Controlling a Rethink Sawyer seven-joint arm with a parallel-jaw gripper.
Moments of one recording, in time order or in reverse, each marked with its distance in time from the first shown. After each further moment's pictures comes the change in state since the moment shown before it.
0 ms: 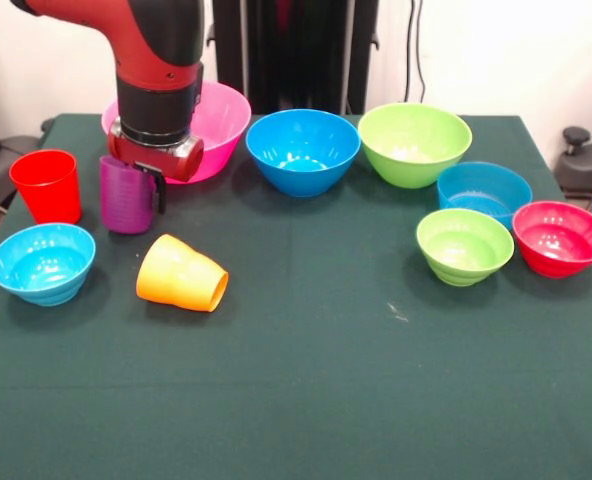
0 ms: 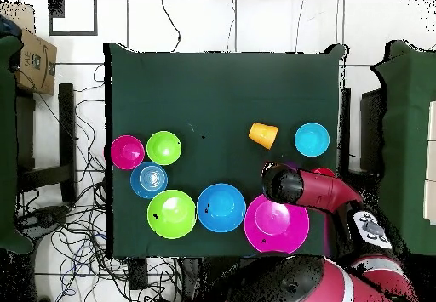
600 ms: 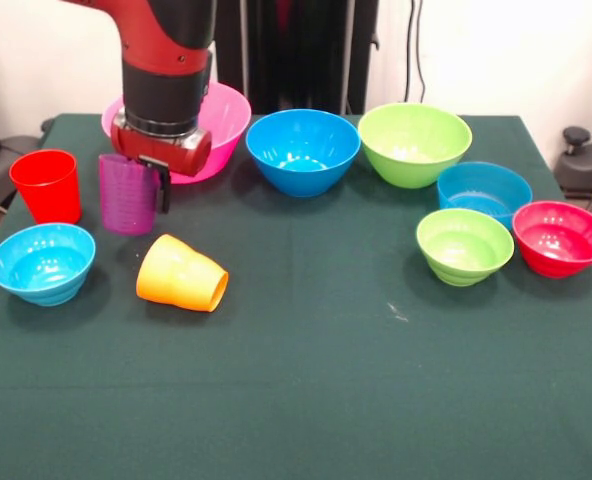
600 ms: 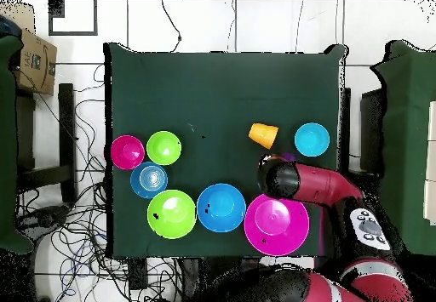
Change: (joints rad) arm 0.037 -0.064 0.014 0.000 0.012 0.006 0.000
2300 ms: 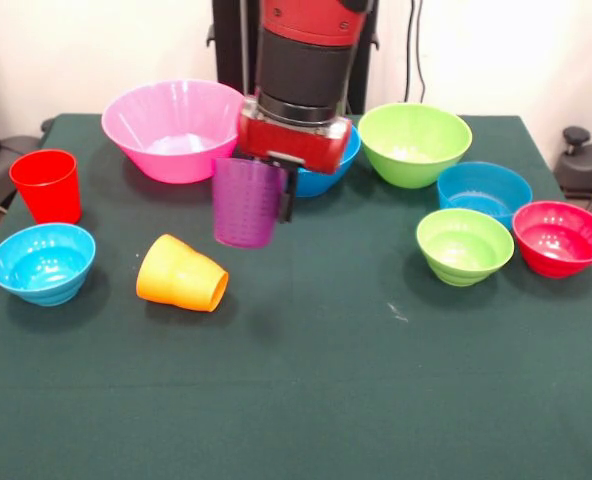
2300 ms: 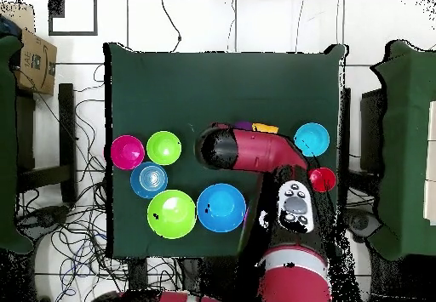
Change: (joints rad) arm 0.299 -0.061 -0.052 -0.088 0.182 0.104 0.051
